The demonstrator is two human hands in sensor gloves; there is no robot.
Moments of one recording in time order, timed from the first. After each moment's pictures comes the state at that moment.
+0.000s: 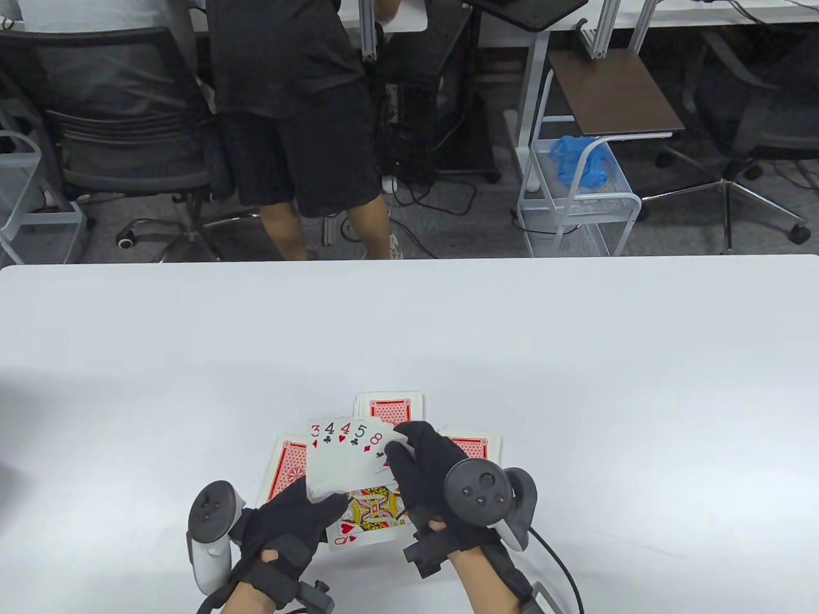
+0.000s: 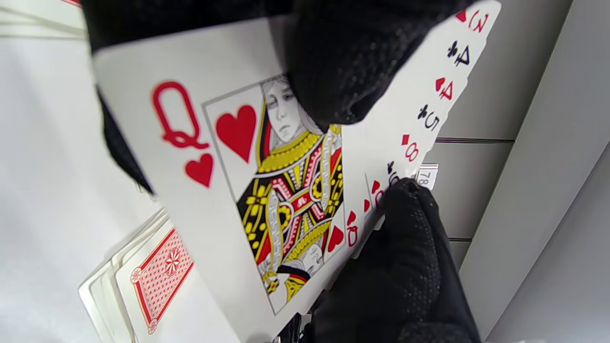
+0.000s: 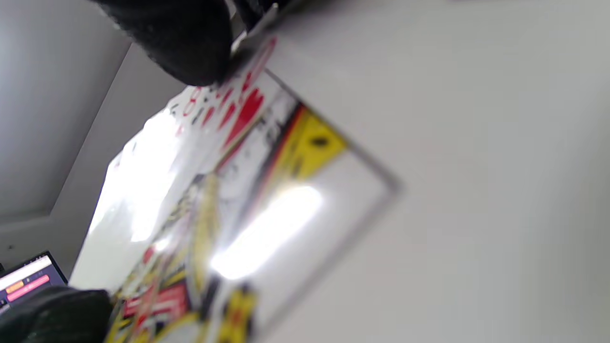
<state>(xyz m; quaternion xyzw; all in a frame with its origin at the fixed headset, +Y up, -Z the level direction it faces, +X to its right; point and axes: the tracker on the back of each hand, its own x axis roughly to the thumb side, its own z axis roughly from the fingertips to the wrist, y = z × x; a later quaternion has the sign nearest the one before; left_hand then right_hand) -0.214 -0.738 -0.216 -0.11 -0.05 0.70 0.70 0.051 -0.674 -0.243 0.13 -0.12 0.89 0.42</state>
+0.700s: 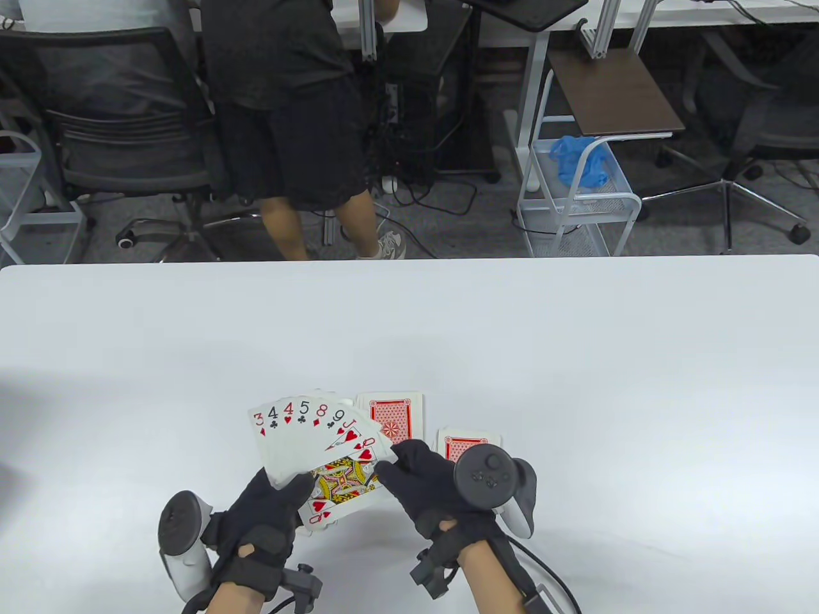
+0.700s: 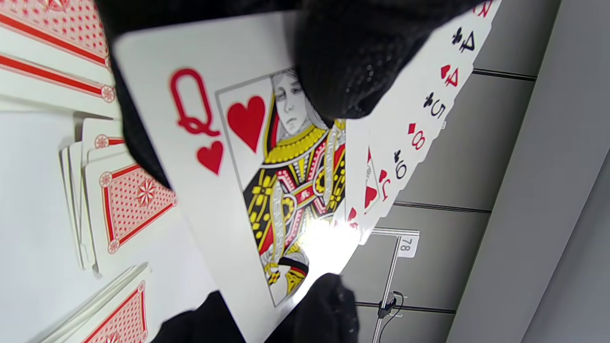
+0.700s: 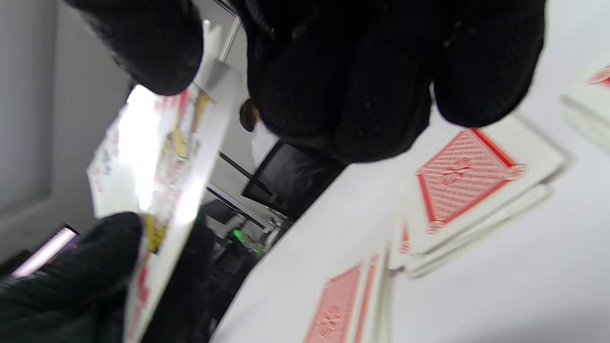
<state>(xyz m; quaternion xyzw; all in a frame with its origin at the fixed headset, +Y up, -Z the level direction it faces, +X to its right) -0.242 -0.734 -0.213 -0.02 0.02 0.73 0.68 0.051 -0.706 -0.255 0.16 0.06 0.88 0.44</state>
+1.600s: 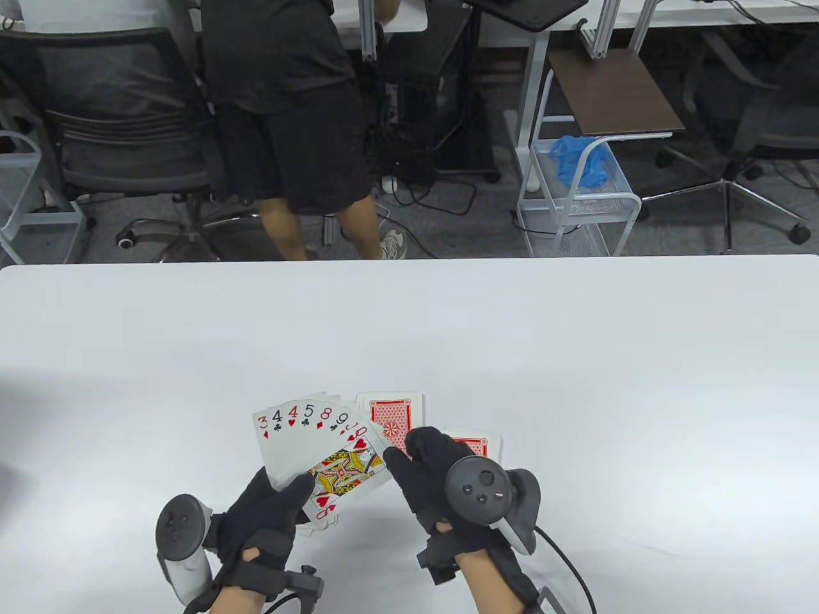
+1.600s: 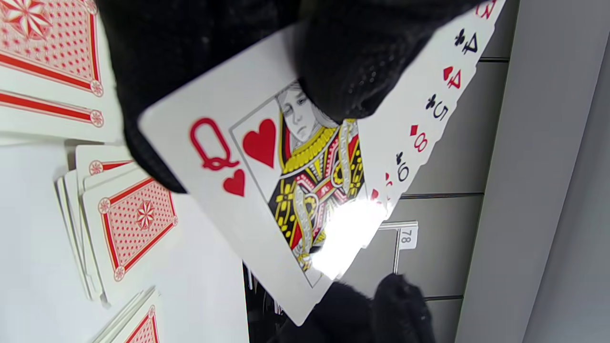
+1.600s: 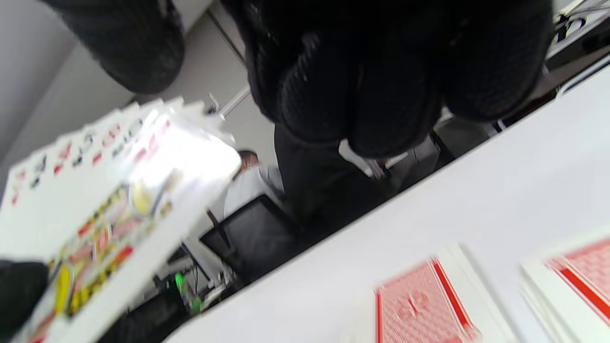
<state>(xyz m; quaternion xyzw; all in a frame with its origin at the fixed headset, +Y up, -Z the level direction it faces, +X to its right) -0.236 -0.729 -0.211 0.00 -0.01 0.70 0.72 0.057 -0.666 -0.239 0.11 -0.11 0.93 0.34</state>
